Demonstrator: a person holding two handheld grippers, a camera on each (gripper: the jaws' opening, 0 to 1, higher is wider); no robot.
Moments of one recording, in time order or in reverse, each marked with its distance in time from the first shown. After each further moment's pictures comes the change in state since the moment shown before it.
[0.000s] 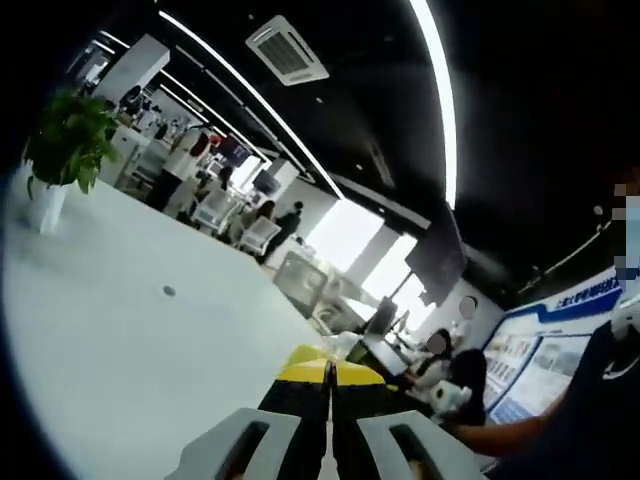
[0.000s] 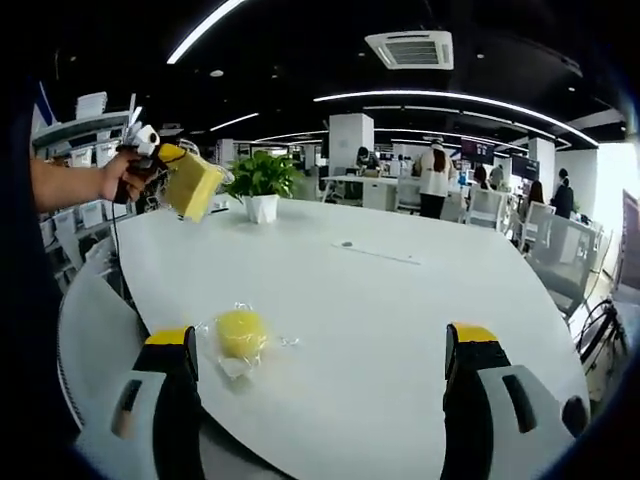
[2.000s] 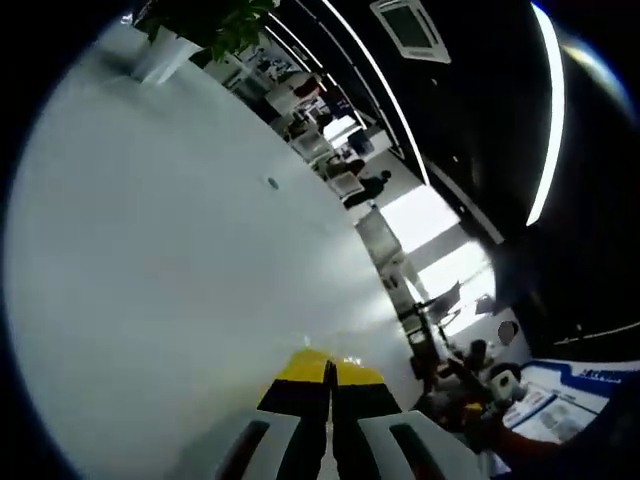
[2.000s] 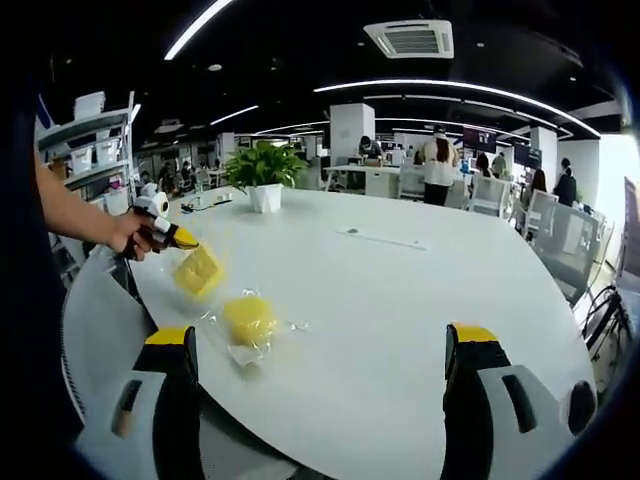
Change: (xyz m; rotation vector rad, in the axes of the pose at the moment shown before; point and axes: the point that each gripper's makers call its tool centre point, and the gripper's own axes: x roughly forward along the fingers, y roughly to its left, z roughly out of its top) left arm -0.021 0.128 -0.137 -0.331 0.147 0.286; right arm -0.003 0.011 -0.017 0.026 0.042 0.012
